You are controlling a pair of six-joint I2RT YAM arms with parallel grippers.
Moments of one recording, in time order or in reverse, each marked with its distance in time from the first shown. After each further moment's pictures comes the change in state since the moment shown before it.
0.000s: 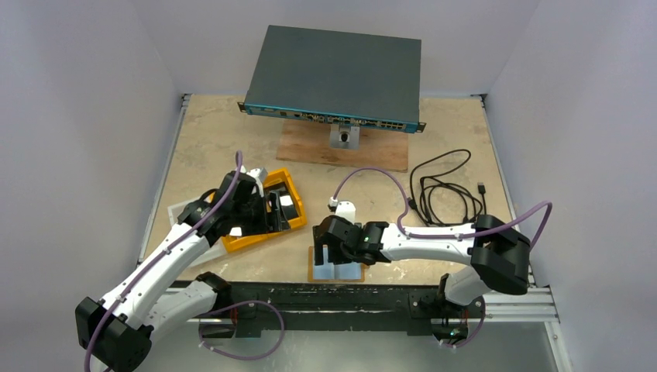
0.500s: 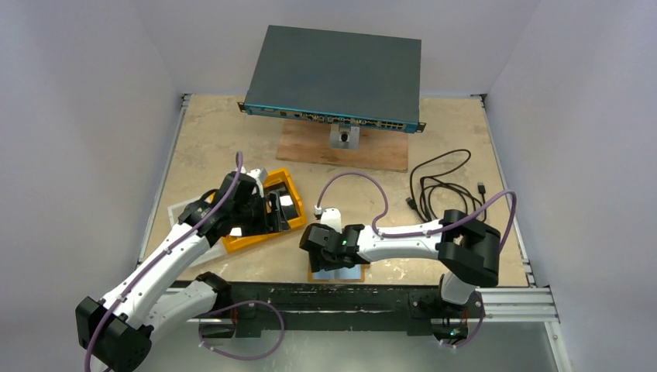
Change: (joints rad) left arm 0.000 0.000 -0.010 0.005 -0.003 0.000; right arm 0.050 0.171 0.116 -0.063 0.024 -0.009
